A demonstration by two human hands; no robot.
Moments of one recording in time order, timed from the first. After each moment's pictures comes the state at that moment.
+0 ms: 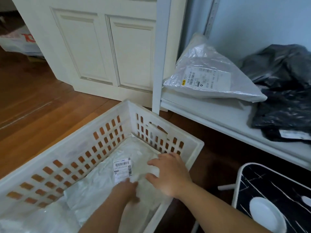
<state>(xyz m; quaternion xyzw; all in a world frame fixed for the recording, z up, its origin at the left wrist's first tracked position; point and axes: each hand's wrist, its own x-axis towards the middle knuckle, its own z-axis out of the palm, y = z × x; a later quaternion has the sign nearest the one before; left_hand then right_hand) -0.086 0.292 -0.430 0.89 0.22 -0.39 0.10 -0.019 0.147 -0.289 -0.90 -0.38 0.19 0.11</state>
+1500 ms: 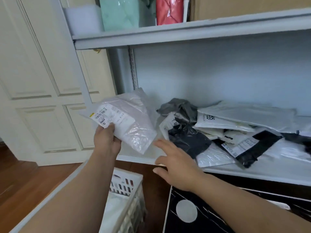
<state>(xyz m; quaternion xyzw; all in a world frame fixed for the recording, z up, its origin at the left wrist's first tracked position) 0.004 0.146 -0.049 0.38 0.17 0.26 0.87 -0.025 -0.075 -0.091 -0.89 -0.41 -0.08 0.19</state>
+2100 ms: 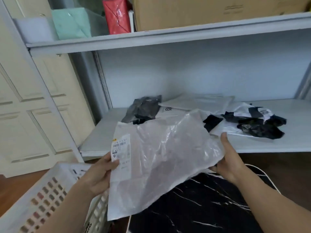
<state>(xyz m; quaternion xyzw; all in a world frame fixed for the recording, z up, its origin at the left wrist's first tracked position) -0.112 0.051 -0.098 0.53 0.10 -0.12 0.83 -0.087 -0.309 -0.109 -0.56 0.10 0.09 0.82</state>
